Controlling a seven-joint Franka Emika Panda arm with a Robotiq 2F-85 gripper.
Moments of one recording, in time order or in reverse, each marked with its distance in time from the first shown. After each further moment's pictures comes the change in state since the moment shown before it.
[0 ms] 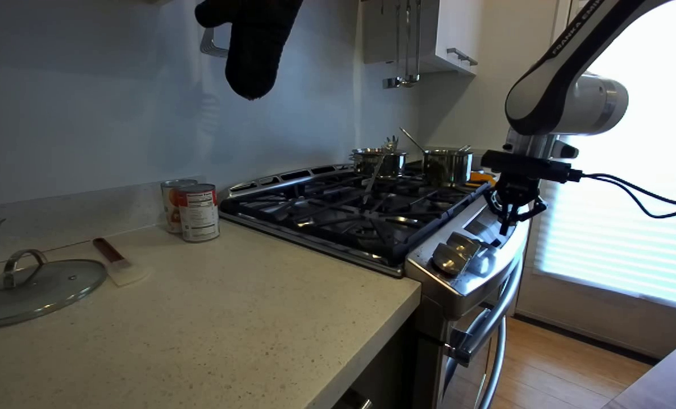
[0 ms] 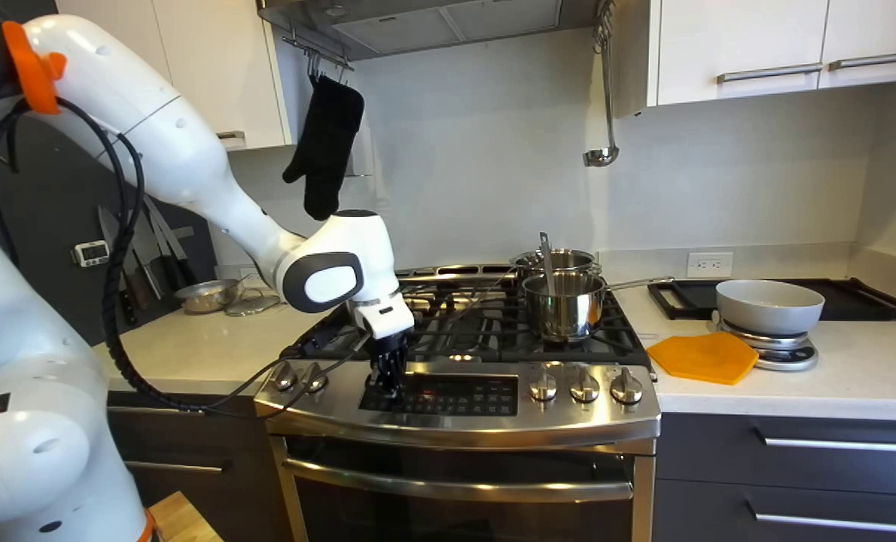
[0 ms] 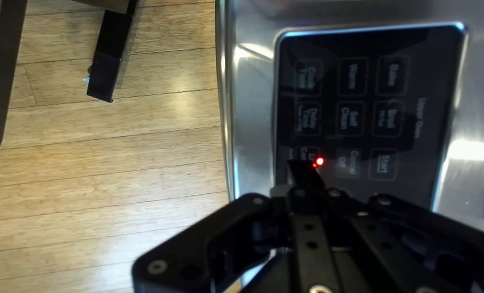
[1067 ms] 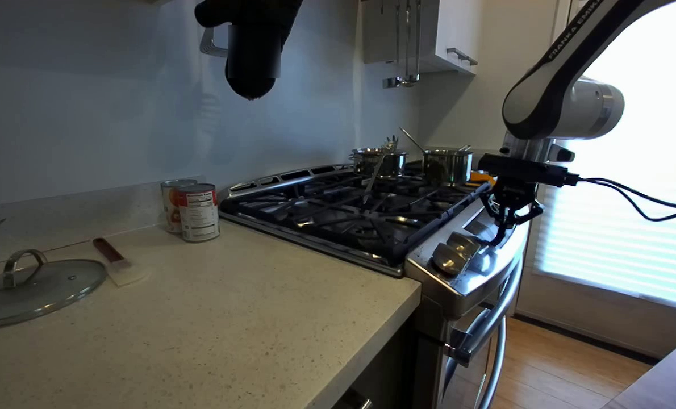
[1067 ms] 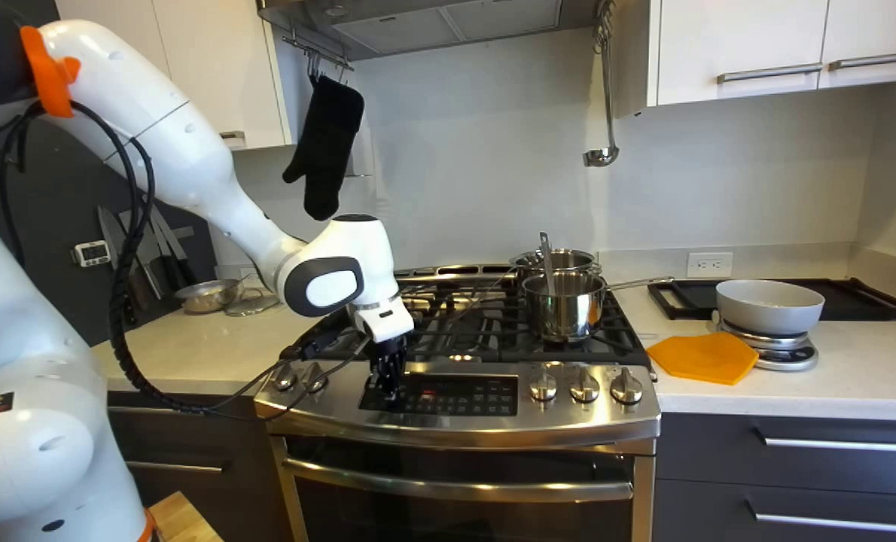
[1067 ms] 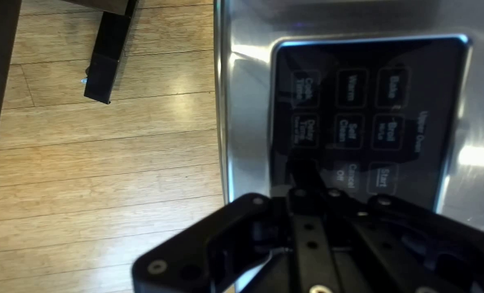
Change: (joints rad) arm 0.026 0.025 -0.013 0.000 0.001 0.023 0.000
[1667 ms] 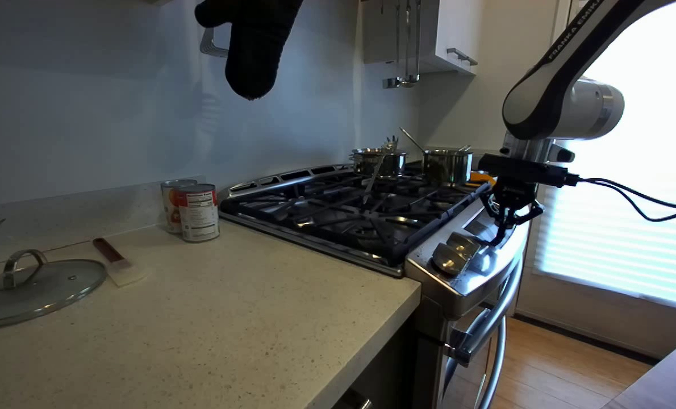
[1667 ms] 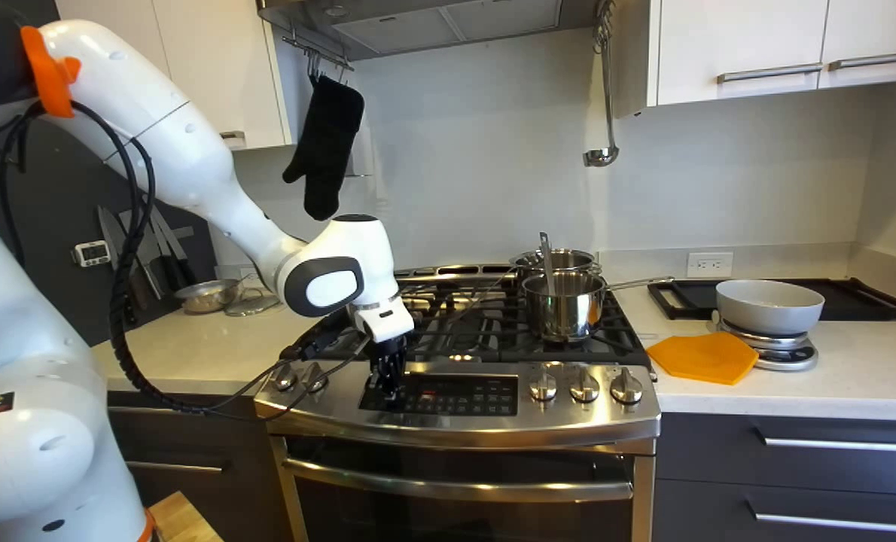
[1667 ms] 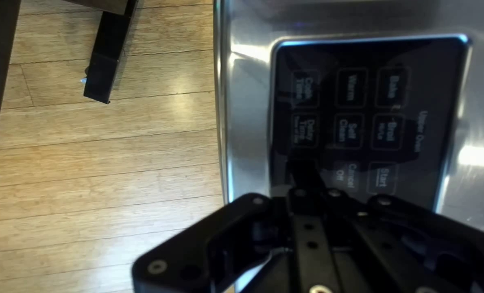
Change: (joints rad) arm 0.003 0.001 -0.003 0.000 -0.001 0.002 0.000
